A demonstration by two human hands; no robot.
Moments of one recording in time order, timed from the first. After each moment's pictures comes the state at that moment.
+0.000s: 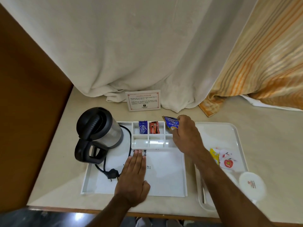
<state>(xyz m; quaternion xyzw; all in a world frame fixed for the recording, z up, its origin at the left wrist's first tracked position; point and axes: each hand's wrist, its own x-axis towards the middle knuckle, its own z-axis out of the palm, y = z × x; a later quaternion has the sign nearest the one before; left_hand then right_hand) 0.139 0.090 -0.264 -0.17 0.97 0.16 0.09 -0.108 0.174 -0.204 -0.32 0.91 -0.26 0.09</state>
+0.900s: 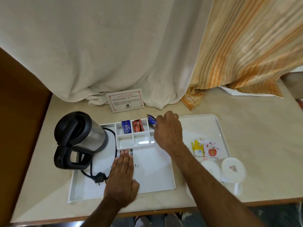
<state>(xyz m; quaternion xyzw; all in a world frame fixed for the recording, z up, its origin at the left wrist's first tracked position) 0.138 0.092 -0.265 -0.18 0.97 0.14 0.09 -0.095 0.166 -0.199 -0.32 0.94 -0.10 0.00</state>
